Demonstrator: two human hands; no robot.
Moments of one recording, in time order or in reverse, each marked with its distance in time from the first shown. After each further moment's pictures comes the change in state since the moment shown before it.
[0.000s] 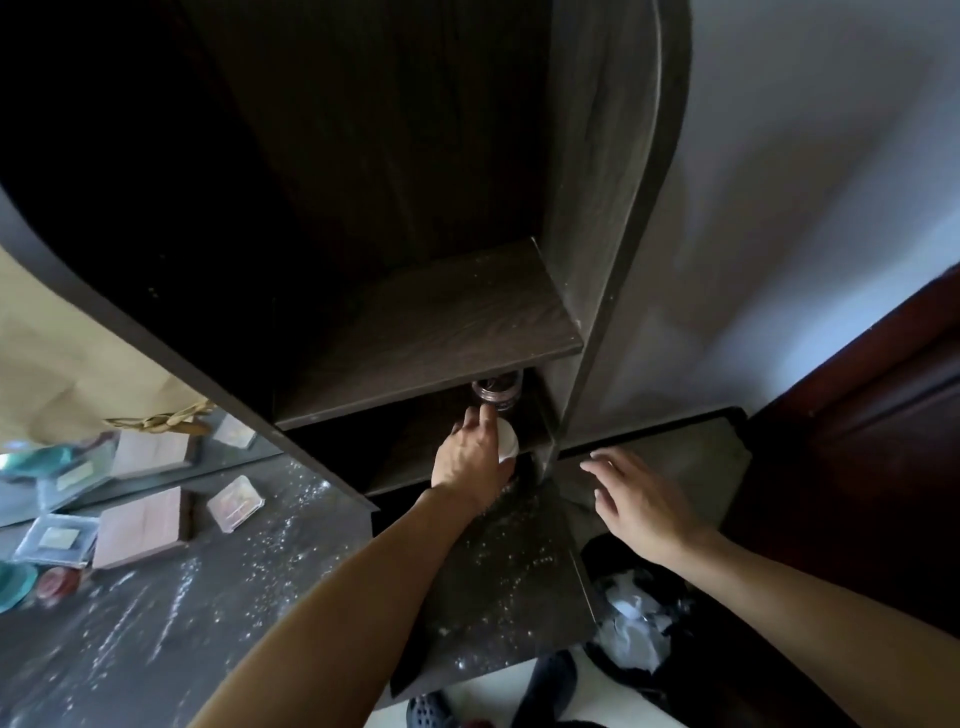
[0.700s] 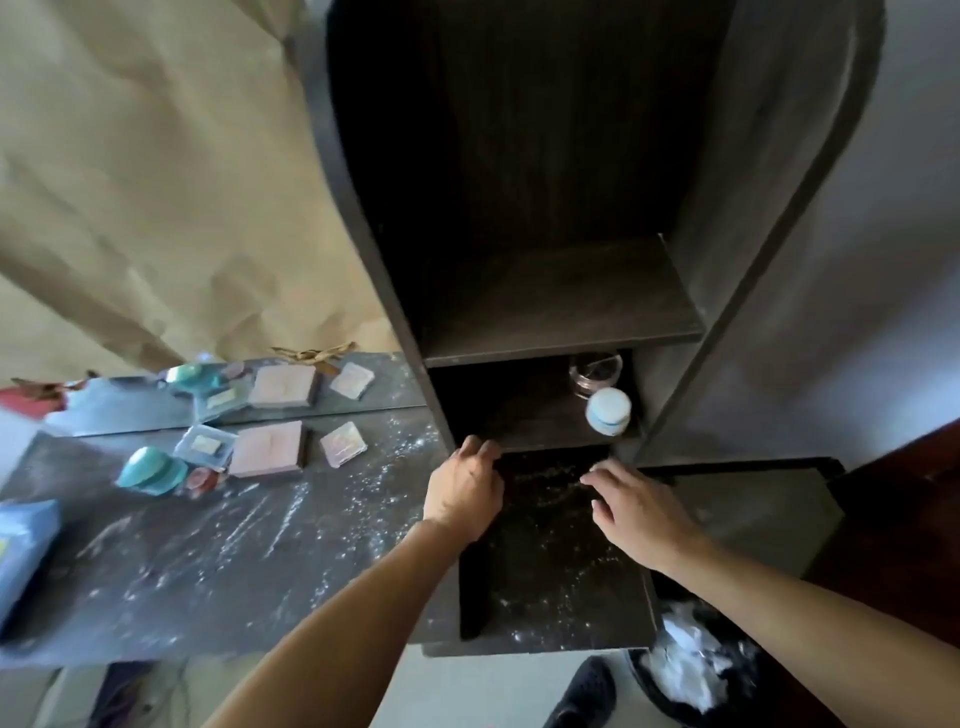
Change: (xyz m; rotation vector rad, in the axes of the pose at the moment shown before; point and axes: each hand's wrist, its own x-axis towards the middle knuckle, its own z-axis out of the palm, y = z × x) left_hand -0.103 -0.084 -0.026 0.021 0.143 -0.117; right_hand 0.012 -0.098 0.013 -0.020 -0.152 -0.163
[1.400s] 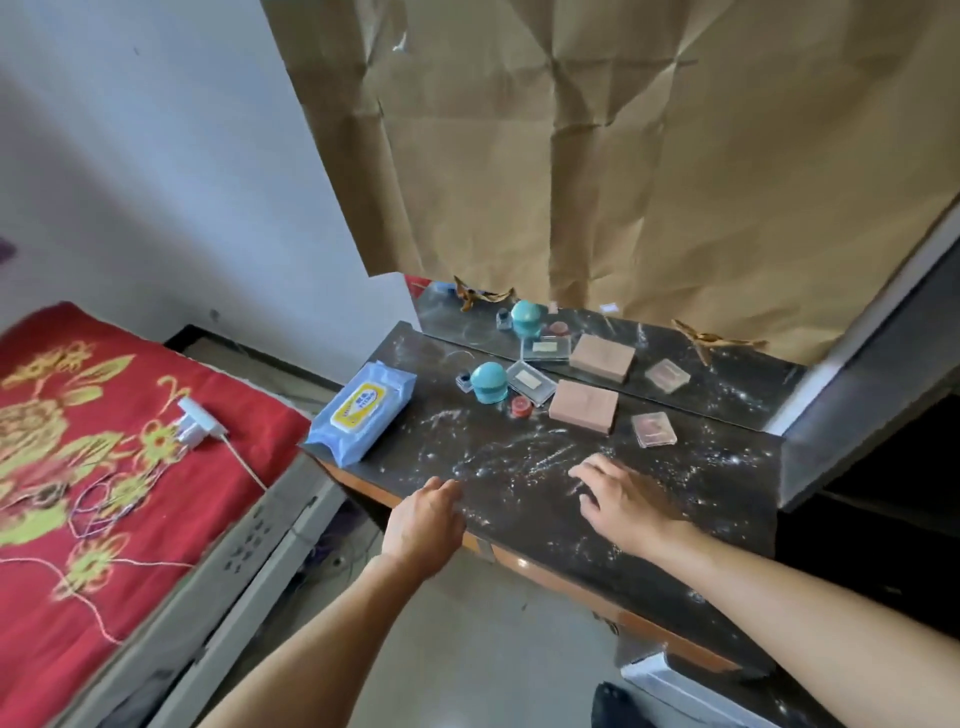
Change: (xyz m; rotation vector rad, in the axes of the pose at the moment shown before) left_hand -0.284 -0.336 -0.126 0.039 0.166 -0.544; right_hand 0.092 -0.394 0.092 0.002 -0.190 -0.437
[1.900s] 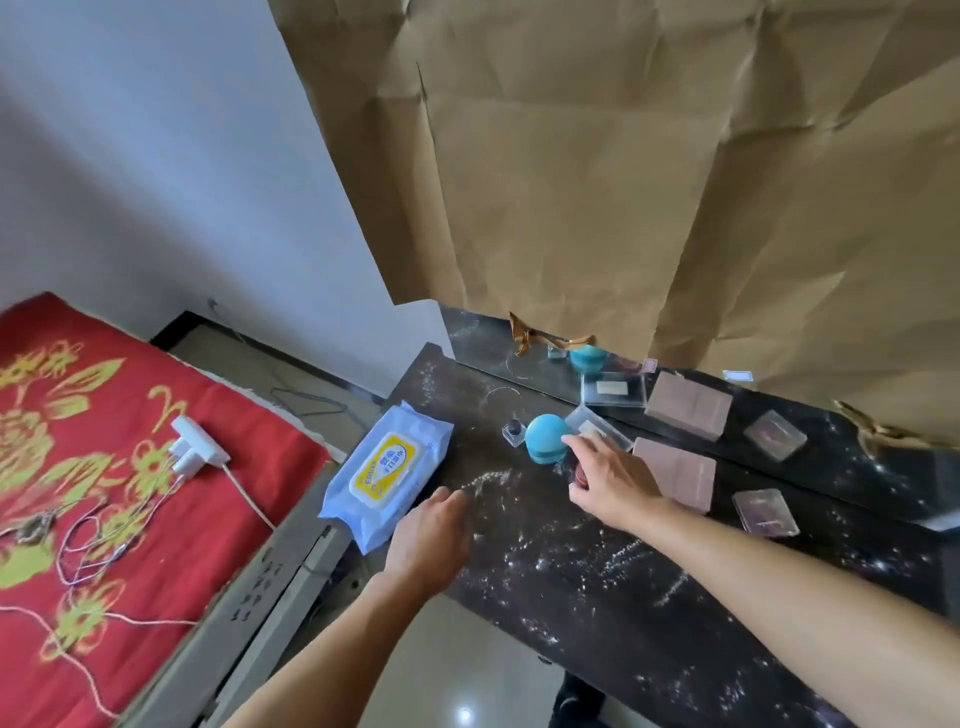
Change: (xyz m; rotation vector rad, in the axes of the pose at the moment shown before) left_hand 0.151 -0.091 -0.015 -0.007 -0.122 -0.023; right_hand 0.223 -0.022 0.038 0.003 -0.107 0.077
